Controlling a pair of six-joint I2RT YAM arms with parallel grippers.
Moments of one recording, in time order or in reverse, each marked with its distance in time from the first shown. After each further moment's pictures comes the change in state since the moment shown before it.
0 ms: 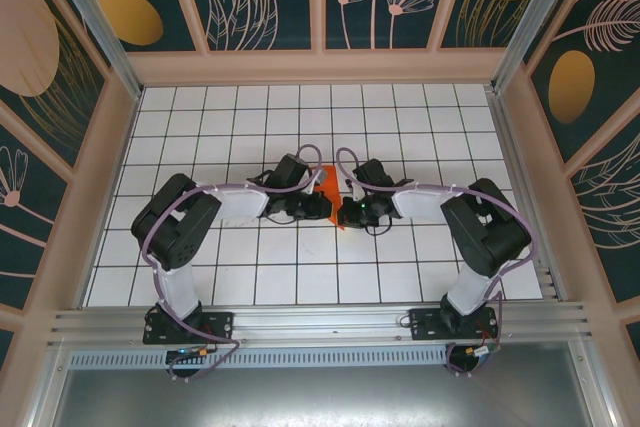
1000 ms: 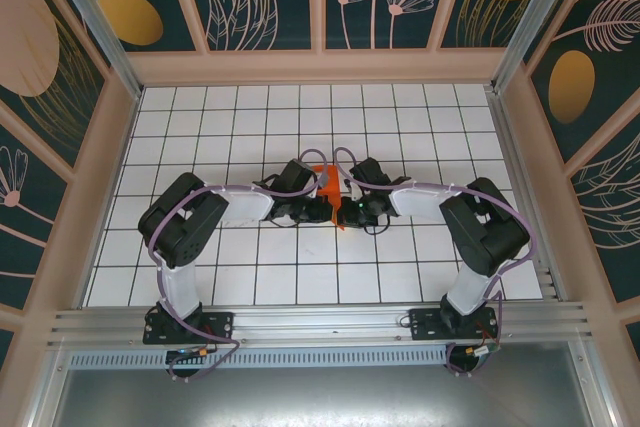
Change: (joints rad) left arm -0.024 0.032 -0.001 0.012 -0.108 0.013; right arm 0.013 0.009 0.030 -0.052 0.034 -0.001
